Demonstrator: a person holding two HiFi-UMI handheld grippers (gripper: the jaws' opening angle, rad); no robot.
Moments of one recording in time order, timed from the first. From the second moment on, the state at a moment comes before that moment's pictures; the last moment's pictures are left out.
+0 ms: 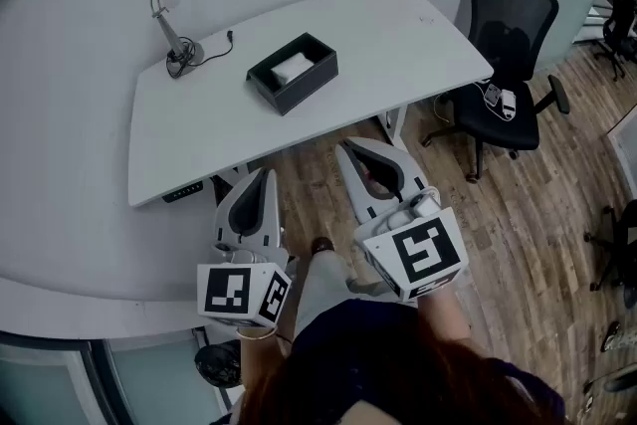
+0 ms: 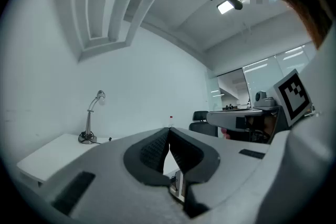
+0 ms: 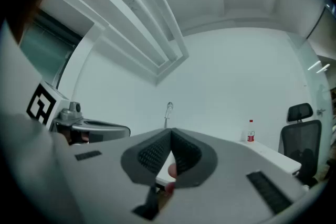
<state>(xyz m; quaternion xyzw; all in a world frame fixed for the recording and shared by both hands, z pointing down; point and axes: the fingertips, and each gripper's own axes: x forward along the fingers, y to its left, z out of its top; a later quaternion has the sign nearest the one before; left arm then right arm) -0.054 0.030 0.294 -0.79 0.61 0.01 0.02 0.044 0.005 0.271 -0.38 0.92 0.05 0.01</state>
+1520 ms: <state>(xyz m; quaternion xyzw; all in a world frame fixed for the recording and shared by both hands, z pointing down) -0.079 -0.060 0.287 -0.79 0.61 0.01 0.00 0.000 -0.087 0.269 -0.36 0.93 0.05 -0.02</state>
